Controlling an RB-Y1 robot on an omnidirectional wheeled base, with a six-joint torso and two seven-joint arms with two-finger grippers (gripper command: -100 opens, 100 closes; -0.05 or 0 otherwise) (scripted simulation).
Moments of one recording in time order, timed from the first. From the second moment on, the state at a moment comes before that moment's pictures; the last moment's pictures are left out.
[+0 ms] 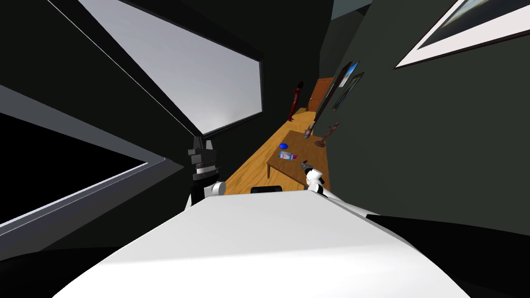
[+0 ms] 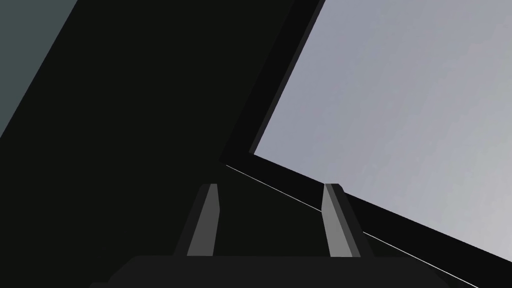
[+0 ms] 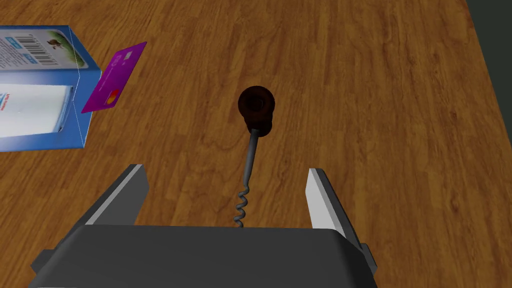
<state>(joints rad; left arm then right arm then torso) 0.50 0.04 0.06 -2.29 0.04 -0.45 0.03 -0.28 -0.19 -0.88 -0.66 -1.44 0.21 0.14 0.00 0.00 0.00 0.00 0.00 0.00</state>
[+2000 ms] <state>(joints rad) 0.50 0.04 0.06 -2.29 0.04 -0.45 0.03 -0.26 -0.15 -0.96 -0.54 -1.56 0.31 0.10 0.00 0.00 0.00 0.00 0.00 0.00</state>
